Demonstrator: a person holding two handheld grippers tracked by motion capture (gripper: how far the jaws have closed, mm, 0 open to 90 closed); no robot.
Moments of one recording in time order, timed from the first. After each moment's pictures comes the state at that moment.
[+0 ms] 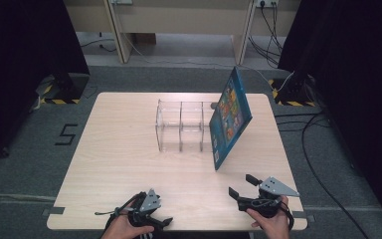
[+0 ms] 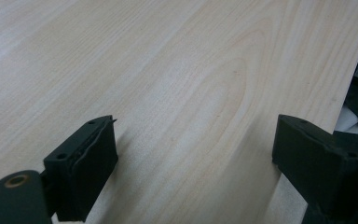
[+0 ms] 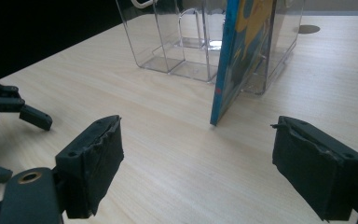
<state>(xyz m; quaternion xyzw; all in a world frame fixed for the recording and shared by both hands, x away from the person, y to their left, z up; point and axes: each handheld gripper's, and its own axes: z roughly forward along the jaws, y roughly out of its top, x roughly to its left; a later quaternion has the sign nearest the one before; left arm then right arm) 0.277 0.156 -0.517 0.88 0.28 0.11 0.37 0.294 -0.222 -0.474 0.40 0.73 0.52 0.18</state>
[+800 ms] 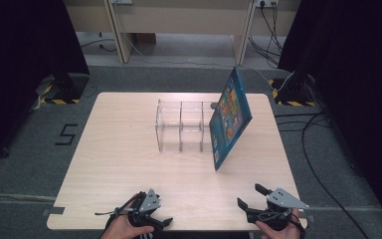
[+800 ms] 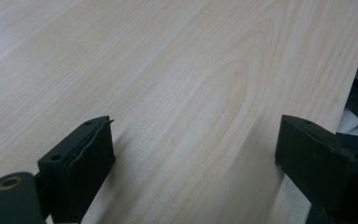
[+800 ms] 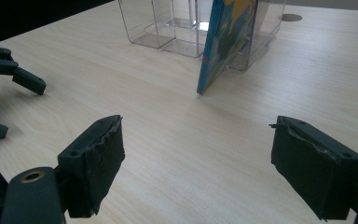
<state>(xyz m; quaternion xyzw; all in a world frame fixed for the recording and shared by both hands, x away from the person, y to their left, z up) 0.277 0.157 -0.519 0.88 0.28 0.11 0.37 0.265 -0.242 -0.476 0.40 0.75 0.49 0.20</state>
